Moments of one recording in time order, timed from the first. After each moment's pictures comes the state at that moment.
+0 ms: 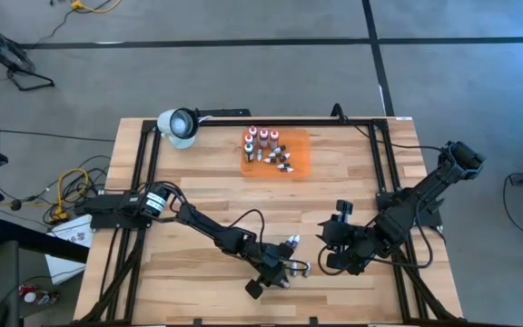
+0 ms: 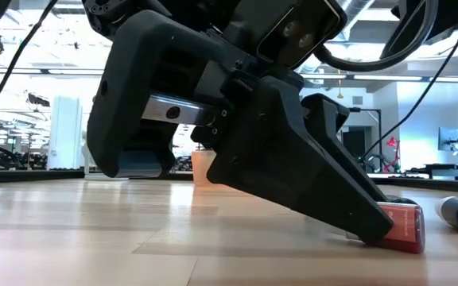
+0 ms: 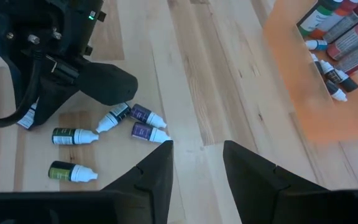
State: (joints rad) left arm -0.35 2.24 1.34 0.27 0.25 0.27; right arm 0.70 1.38 1.02 -0.81 0.64 0.65
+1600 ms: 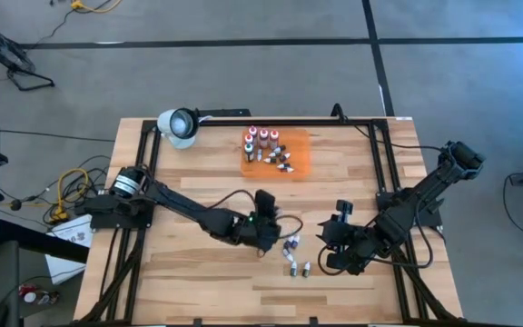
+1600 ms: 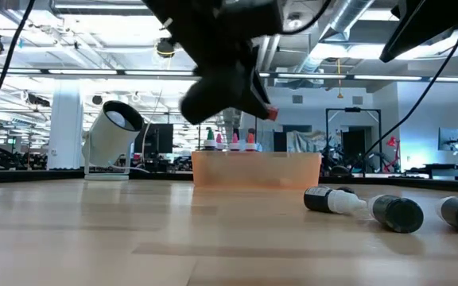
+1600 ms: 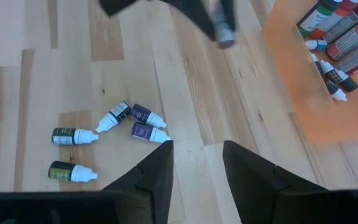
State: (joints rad) left arm -0.30 1.95 1.34 -0.24 -0.76 0.45; right arm 0.70 1.38 1.02 -0.81 0.64 0.65
